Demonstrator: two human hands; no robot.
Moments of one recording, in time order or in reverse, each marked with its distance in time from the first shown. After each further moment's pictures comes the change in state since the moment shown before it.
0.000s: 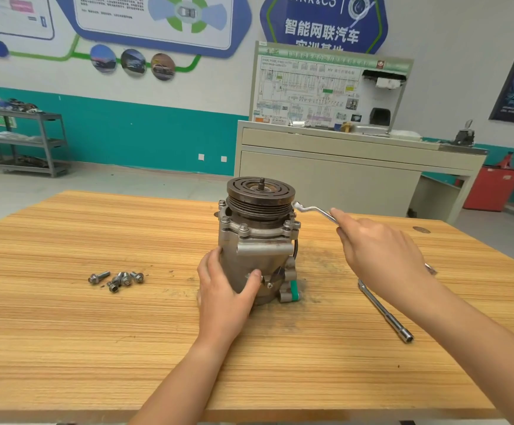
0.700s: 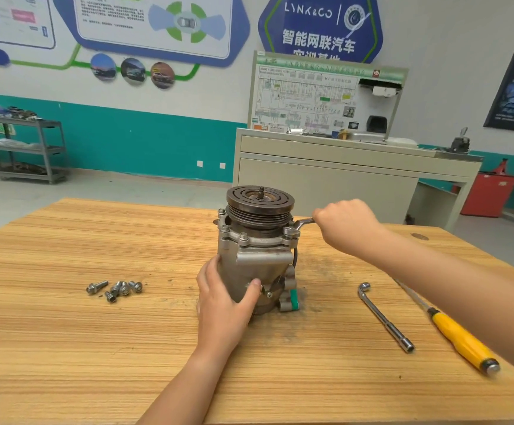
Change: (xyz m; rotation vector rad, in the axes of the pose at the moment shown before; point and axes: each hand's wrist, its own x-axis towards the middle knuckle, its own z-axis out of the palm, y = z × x) left_hand 0.003 -0.004 0.000 -0.035 -0.015 -0.008; right_hand 0.075 0.000 0.015 -0.358 -0.137 -0.214
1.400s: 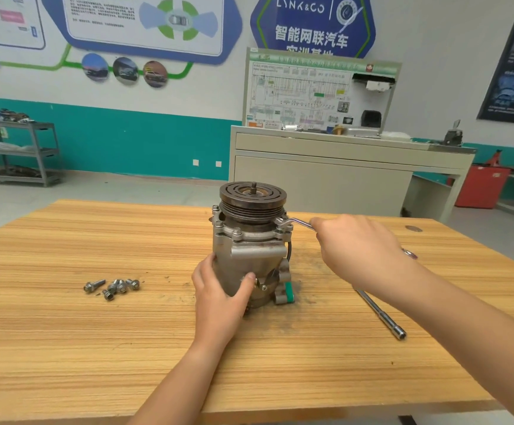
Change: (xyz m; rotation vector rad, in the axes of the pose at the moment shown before) left_hand 0.002 -0.005 0.002 -0.055 0.018 -0.009; right_hand -0.064 -0.021 -0.042 0.266 -0.046 0.162
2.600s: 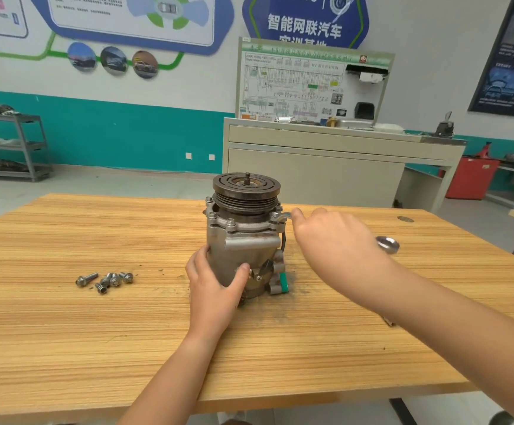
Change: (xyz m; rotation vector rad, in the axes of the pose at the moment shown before) left_hand 0.002 -0.003 0.001 0.021 -0.004 -0.007; right_hand -0.006 -0.019 -0.002 -0.103 0.044 -0.142
